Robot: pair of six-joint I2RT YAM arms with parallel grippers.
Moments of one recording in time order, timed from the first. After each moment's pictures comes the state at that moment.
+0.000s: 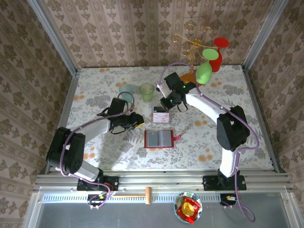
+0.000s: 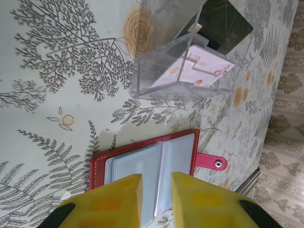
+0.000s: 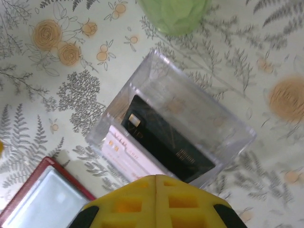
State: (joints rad) left arm -0.44 1.50 0.78 -0.19 0.61 -0.80; right arm 0.52 1.87 1.52 -0.69 -0.16 -0.02
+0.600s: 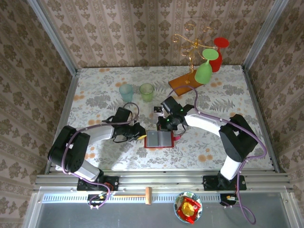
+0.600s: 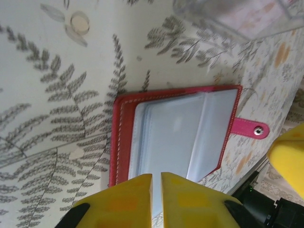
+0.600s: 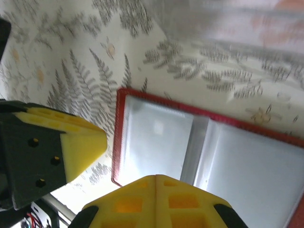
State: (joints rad) left arm -0.53 1.52 0.64 -0.13 0.63 -0.83; right arm 0.66 1.72 1.11 -0.48 -0.34 0.68
